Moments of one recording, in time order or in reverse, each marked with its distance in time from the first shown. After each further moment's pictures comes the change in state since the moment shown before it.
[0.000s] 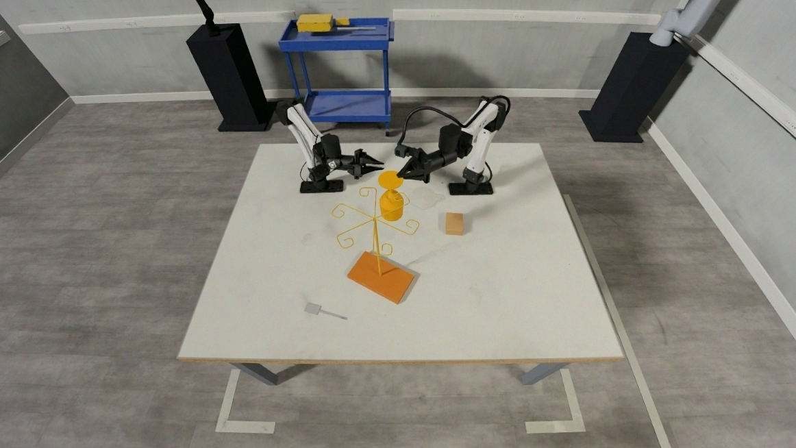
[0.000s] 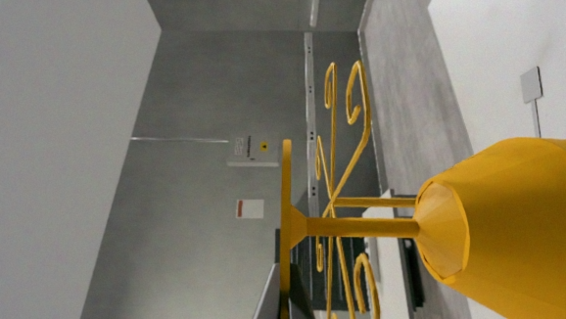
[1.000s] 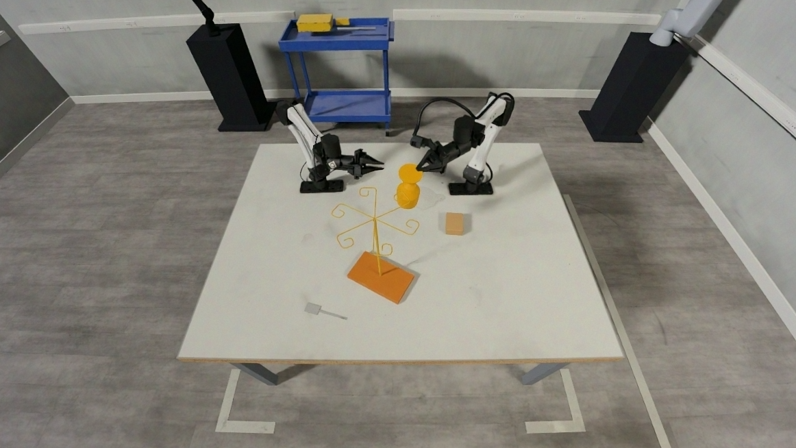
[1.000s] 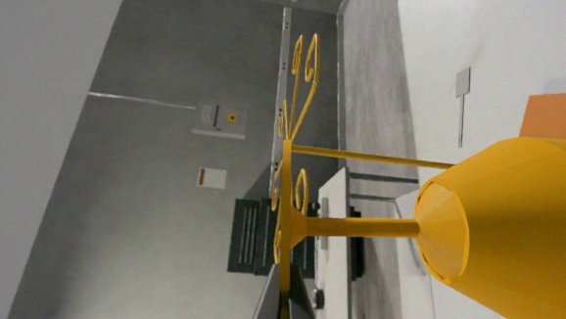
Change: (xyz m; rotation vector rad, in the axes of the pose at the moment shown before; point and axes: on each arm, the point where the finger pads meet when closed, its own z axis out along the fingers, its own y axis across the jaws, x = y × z) left arm -0.010 -0.018 -0.075 0.043 0.076 -0.156; right arm 0.000 0.000 0.000 0.000 0.000 0.000
